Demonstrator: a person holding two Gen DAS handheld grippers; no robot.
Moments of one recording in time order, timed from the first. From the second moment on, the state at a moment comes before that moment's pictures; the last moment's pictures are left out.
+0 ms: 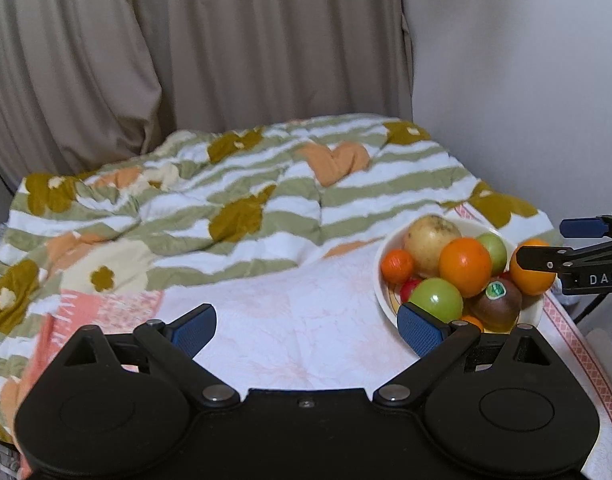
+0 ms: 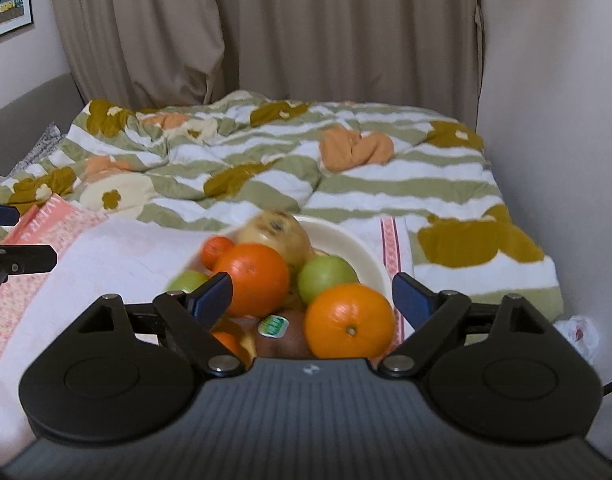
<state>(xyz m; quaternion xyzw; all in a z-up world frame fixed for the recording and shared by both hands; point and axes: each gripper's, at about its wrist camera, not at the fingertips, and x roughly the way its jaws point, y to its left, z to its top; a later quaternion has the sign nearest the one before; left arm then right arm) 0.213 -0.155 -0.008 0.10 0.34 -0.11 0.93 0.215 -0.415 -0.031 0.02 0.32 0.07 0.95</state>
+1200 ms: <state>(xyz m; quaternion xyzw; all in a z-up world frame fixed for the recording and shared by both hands) -0.010 0.011 0.056 0.04 0.29 -0.03 0.96 -0.024 -0.248 0.069 0.01 0.30 -0.02 0.95</state>
